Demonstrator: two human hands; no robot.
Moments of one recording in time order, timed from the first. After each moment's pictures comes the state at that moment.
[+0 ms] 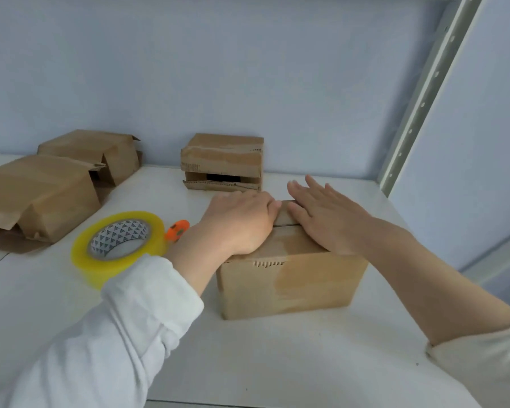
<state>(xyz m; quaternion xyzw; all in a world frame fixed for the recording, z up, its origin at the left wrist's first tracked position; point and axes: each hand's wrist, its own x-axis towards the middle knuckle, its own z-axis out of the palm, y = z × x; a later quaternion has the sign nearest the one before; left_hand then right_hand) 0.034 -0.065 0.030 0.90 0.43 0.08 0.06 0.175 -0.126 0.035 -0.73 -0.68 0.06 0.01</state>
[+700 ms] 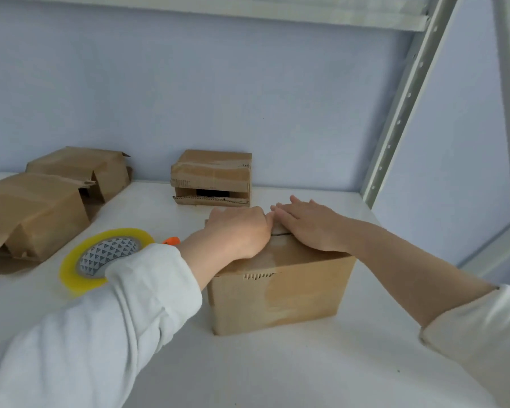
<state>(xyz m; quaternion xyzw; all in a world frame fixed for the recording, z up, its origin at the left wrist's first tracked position) 0.051 -0.064 0.038 0.89 0.45 0.04 0.07 0.173 -0.123 0.053 -0.73 -0.67 0.13 0.04</state>
